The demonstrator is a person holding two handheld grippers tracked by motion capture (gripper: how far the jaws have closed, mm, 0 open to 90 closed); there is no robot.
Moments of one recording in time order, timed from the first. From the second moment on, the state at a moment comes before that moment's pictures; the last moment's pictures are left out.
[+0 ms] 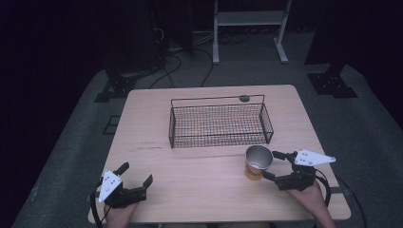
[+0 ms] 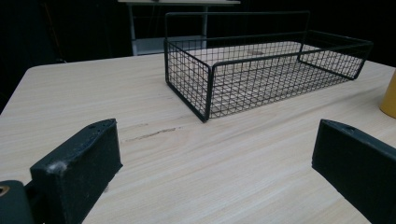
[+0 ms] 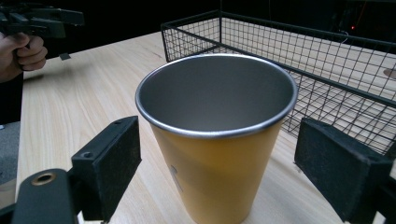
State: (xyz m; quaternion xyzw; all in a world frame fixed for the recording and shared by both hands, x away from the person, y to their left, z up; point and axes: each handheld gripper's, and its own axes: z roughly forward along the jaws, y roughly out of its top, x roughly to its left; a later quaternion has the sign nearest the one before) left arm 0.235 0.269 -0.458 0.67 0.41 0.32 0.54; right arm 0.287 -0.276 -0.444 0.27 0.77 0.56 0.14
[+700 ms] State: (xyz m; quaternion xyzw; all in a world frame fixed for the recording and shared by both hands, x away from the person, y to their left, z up) left arm 0.234 0.269 -0.458 0.67 0.41 0.32 0.54; right arm 0.301 -0.251 -0.445 0.27 0.77 0.55 0.14
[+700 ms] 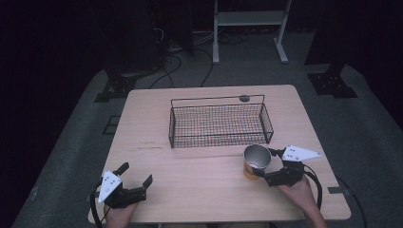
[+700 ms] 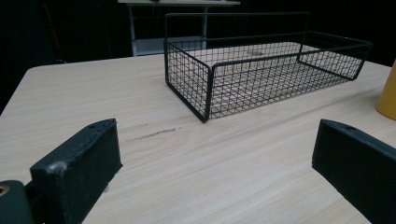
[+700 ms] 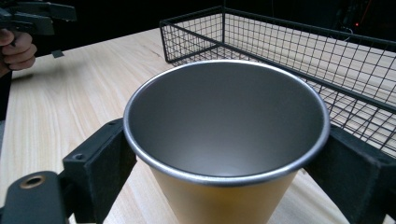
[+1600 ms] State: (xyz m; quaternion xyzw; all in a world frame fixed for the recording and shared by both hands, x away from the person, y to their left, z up) left arm 0.234 0.269 -0.458 0.67 0.40 0.32 0.54; right arm 0.309 -0.231 -0.449 0.26 0.78 0.54 0.17
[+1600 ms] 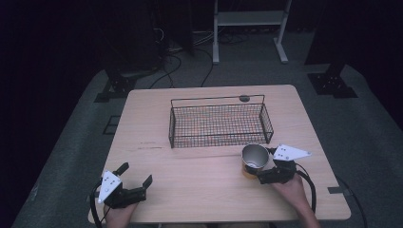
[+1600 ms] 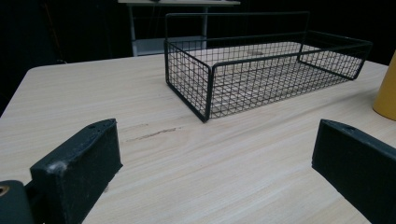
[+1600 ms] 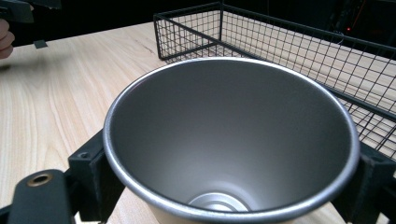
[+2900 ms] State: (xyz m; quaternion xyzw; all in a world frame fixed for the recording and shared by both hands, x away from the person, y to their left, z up) left arm 0.233 0.270 -0.458 0.66 0.40 0.32 0.54; right arm 0.383 -0.204 -0.340 0.23 0.78 0.56 0.13
